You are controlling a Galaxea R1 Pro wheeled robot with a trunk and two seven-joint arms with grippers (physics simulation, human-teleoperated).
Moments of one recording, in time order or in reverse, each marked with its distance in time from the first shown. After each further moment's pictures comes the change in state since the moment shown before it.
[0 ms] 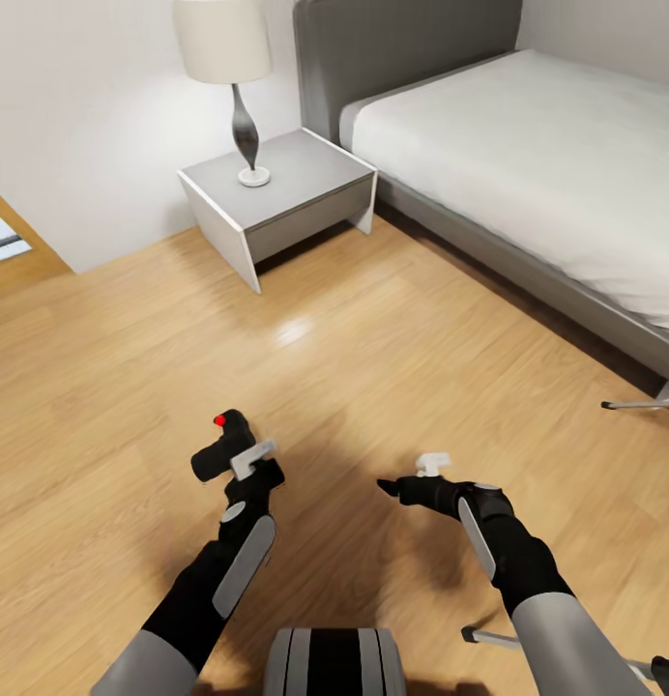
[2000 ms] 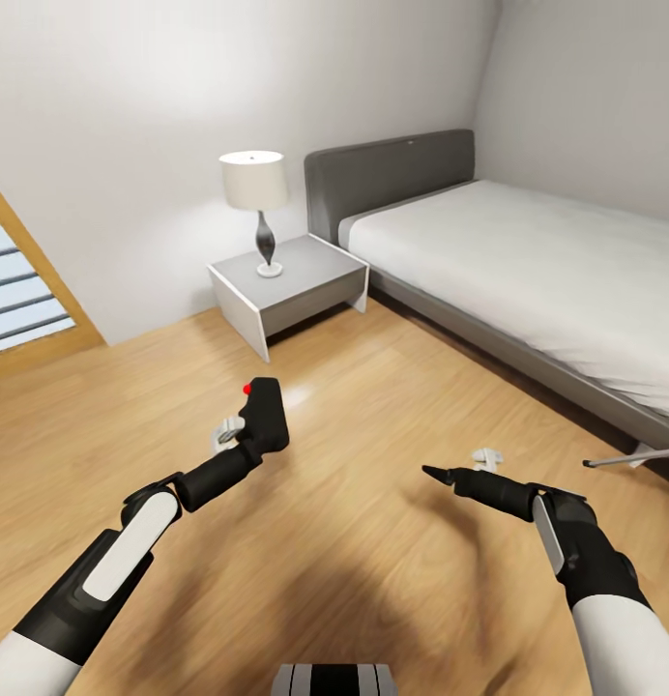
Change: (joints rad) left arm 0.007 0.358 -0.001 -0.241 0.589 0.351 -0.716; right arm 0.000 -0.127 -0.289 -0.004 0.016 0.041 0.415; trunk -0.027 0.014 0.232
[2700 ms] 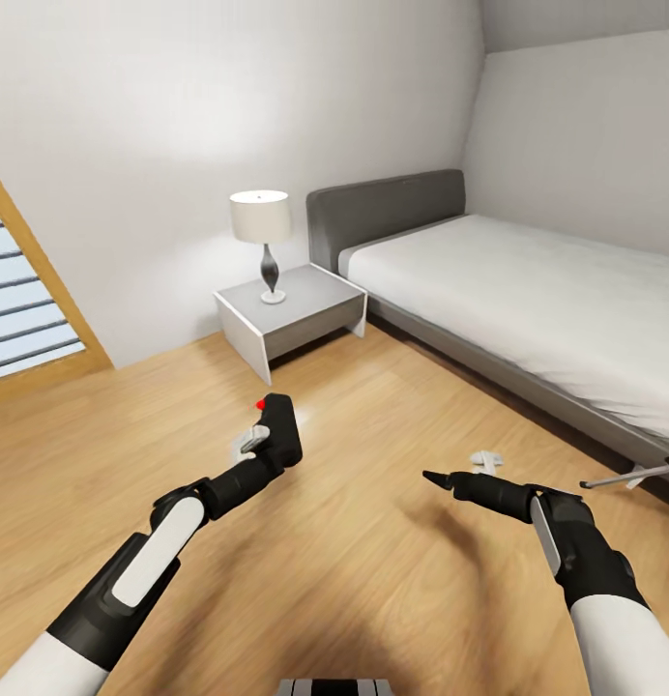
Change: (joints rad) left arm 0.000 -0.076 -0.054 0.000 -0.013 0.003 0.202; right arm 0.000 0.004 0.006 0.000 0.062 -0.001 -0.029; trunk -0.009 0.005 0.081
